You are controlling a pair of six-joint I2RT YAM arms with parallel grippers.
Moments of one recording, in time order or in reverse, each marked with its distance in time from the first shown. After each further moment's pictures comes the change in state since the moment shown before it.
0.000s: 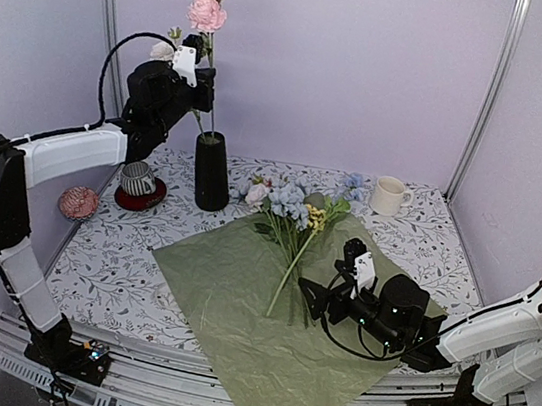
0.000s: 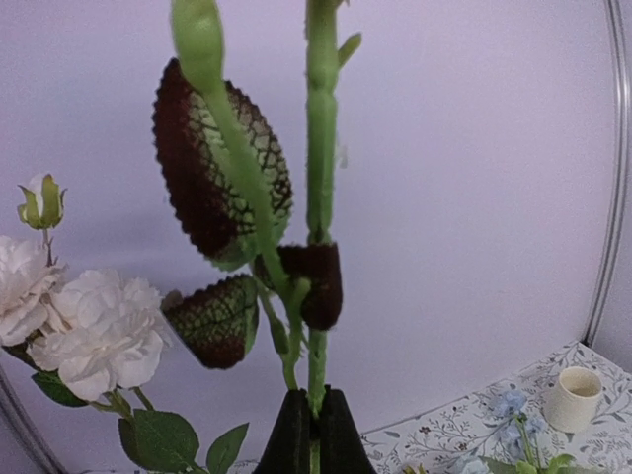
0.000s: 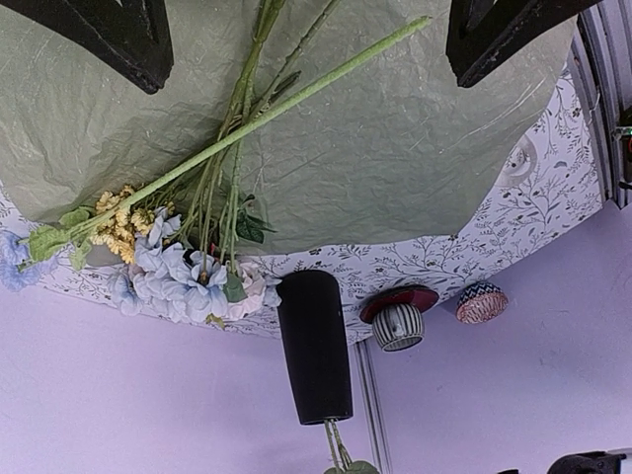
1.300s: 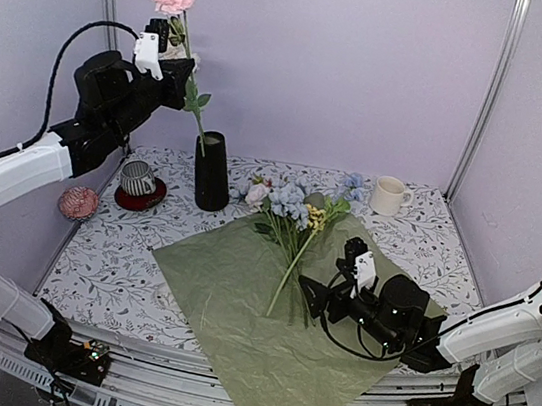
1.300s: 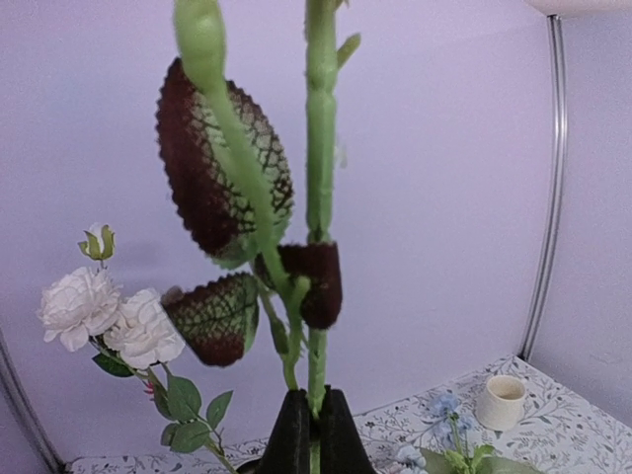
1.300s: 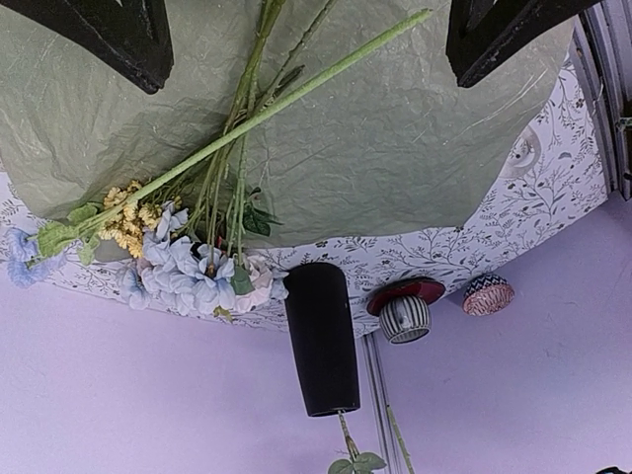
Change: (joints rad) left arm -0.067 -0.356 -0.162 -0.183 0.018 -0.070; right arm 0.019 -0.005 0.007 0.000 0.042 -0.001
